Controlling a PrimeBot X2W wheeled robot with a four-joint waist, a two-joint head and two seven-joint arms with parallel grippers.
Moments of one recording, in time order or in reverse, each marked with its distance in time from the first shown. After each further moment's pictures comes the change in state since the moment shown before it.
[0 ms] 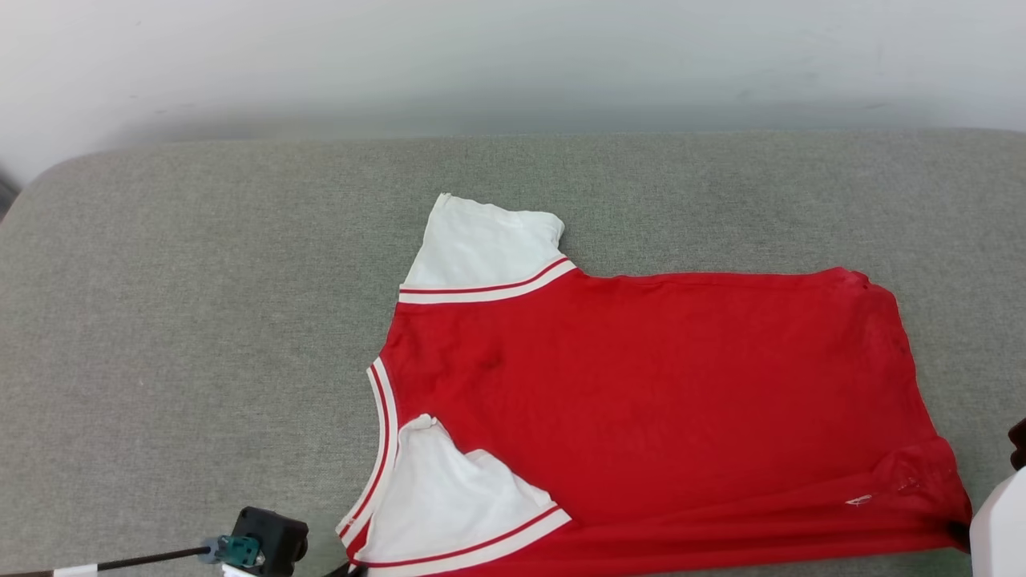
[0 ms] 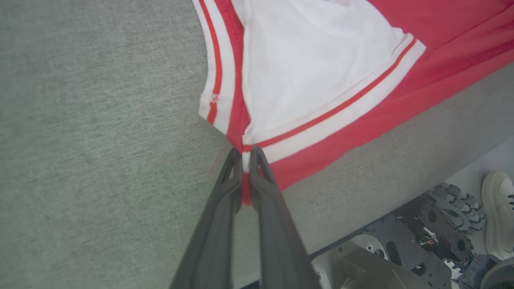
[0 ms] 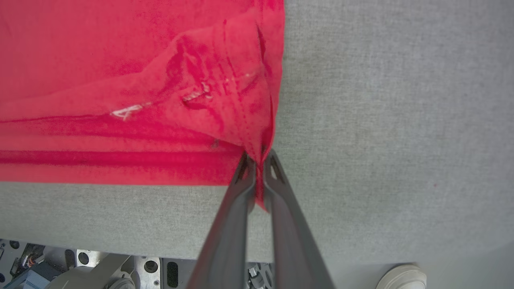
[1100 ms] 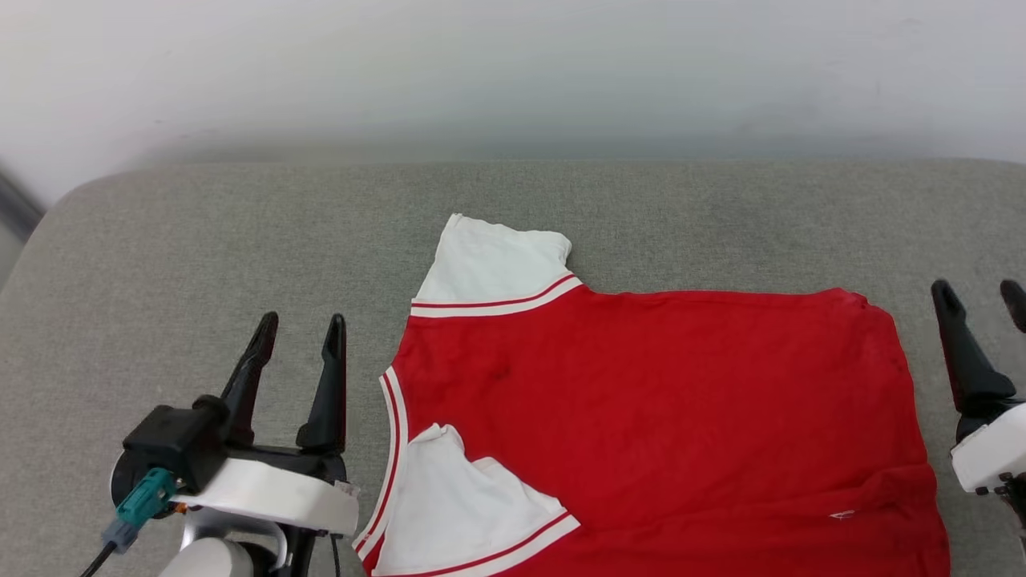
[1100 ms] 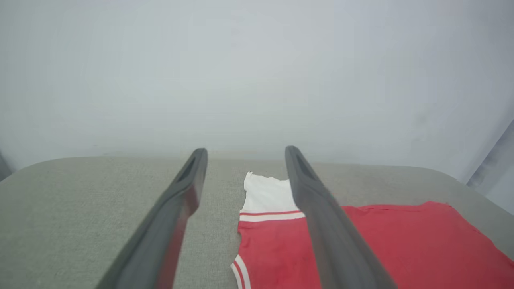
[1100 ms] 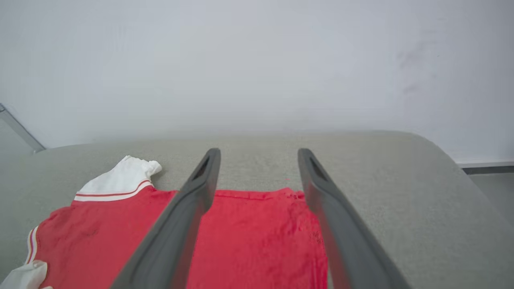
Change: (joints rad) left arm -0.085 -0.321 0.306 0.122 0.209 -0.030 -0.490; right arm -0.133 0.175 -0.044 -0.173 -0.006 -0.001 -0.565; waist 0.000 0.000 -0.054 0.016
